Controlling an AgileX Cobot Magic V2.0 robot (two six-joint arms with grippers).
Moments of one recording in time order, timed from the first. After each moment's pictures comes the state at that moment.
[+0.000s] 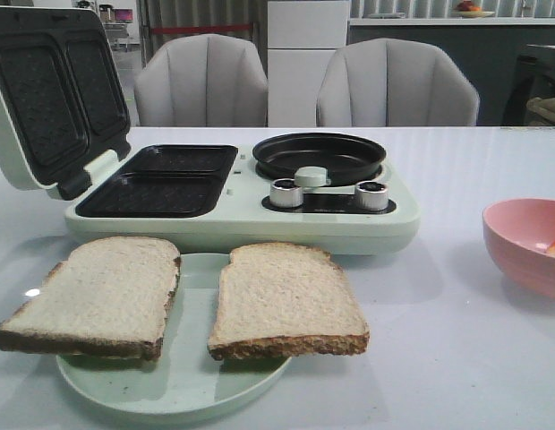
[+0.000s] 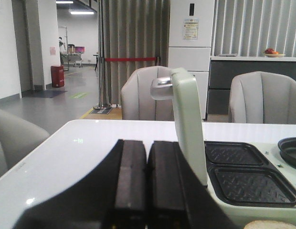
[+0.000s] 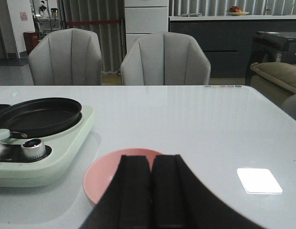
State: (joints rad) left arm -0.02 0.00 0.00 -0.10 -0.07 0.06; right arm -0.04 -0.01 0.03 -0.04 0.02 0.07
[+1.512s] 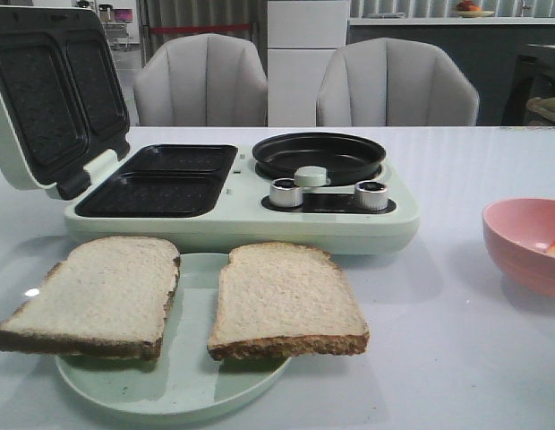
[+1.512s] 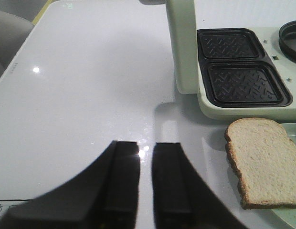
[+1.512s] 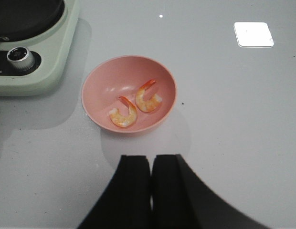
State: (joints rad) left arm -0.02 0.38 -0.51 -0.04 0.63 0.06; right arm -0.04 0.50 -0.53 -0.03 0.69 0.07
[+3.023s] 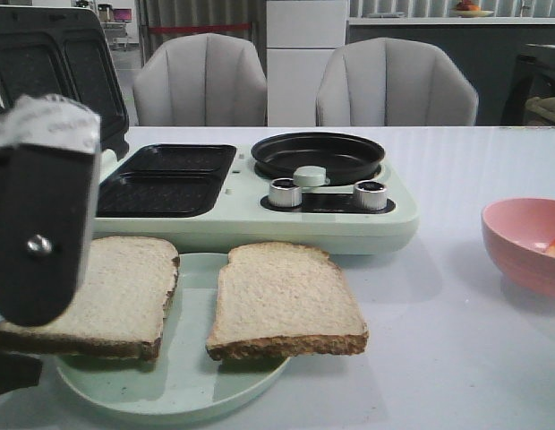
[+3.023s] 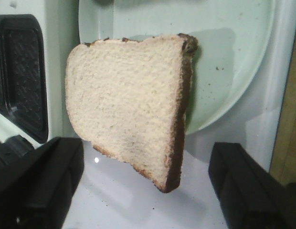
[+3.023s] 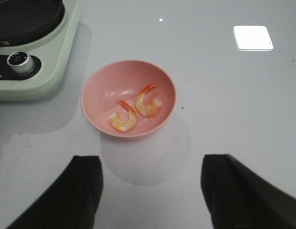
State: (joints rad) left arm -1.08 1.32 -0.49 1.22 0.64 -0.46; right arm -0.04 0.50 -0.53 -0.03 0.67 0.07
